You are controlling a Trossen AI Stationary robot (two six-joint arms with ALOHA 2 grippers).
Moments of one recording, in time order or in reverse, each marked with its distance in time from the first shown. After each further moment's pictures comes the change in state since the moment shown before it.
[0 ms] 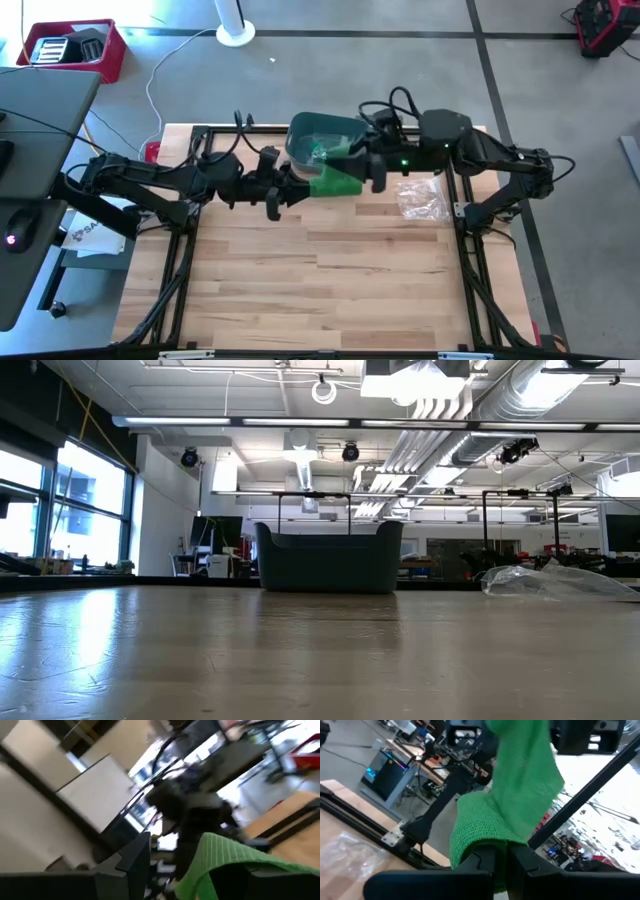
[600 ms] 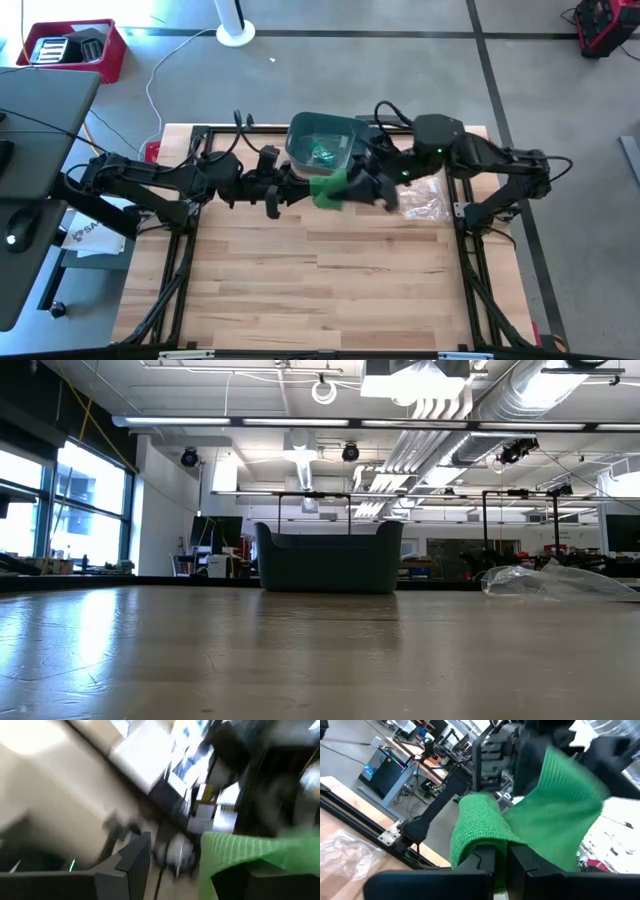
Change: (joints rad) left arm 0.010 -0.001 0.000 0.010 0.005 -0.029; right arm 0.016 0.018 0.000 -0.011 -0.374 0.075
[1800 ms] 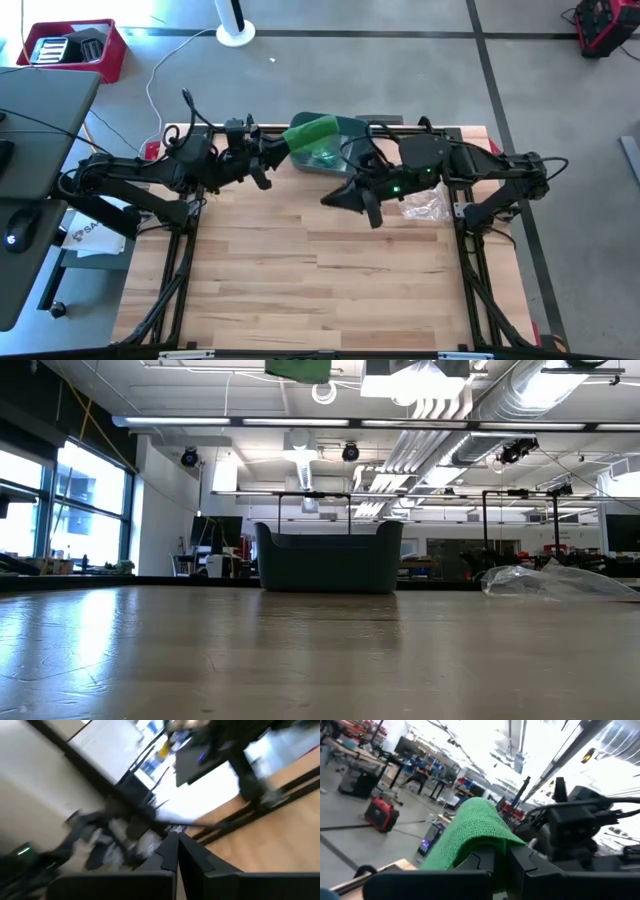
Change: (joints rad) left arm 0.047 -0.106 0.000 0.064 -0.304 0.289; right arm 0.075 0.031 0.000 -0.096 0.204 -0.028
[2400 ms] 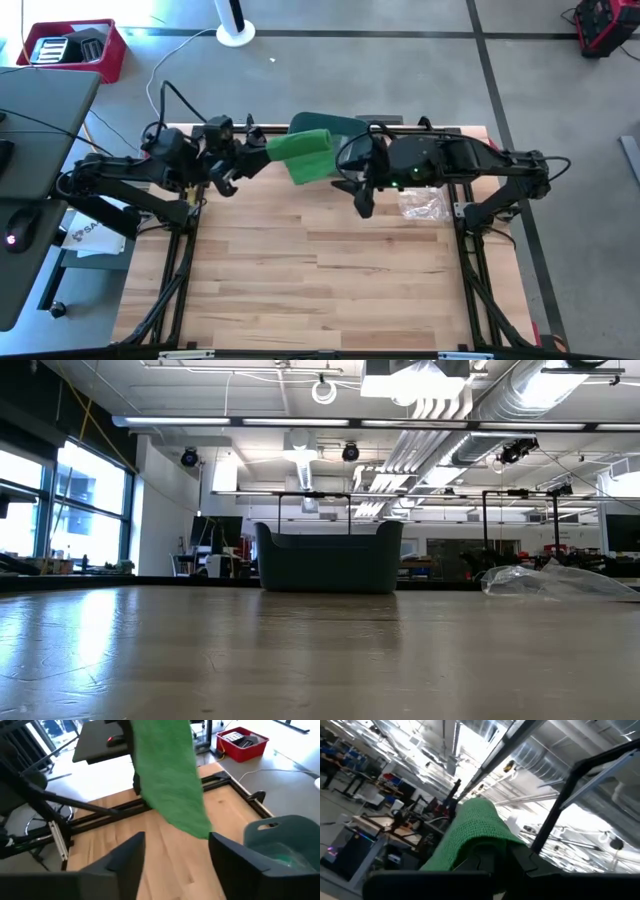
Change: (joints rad) left arm 0.000 -0.053 0.000 0.136 0.331 -0.111; right arm -0.038 -0.021 0.000 -0.304 0.359 -0.399
